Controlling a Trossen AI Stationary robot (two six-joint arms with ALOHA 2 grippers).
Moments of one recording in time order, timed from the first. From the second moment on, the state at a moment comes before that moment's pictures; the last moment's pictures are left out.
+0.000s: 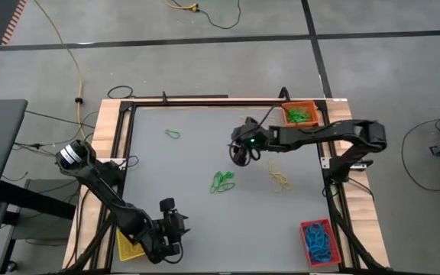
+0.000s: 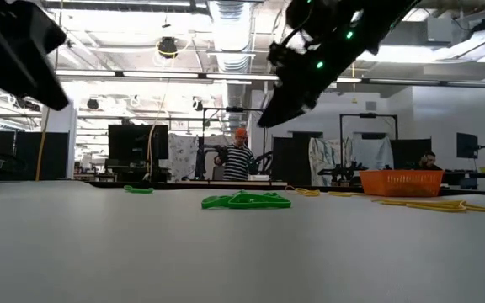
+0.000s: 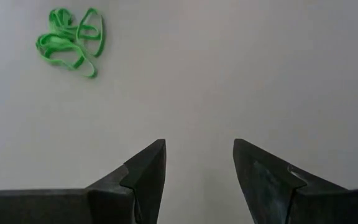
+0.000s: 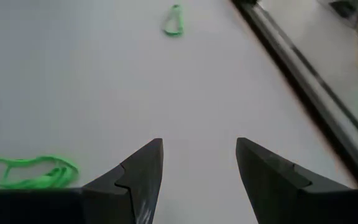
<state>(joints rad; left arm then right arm) -0.81 1.67 1.03 -0.48 -0.65 -0.85 -0.15 1.59 1.01 -0.08 0.25 -0.01</state>
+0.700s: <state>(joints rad) -0.80 1.67 1.03 -0.75 -0.75 -1.04 -0.19 2.04 1.35 0.04 -0.02 0.06</state>
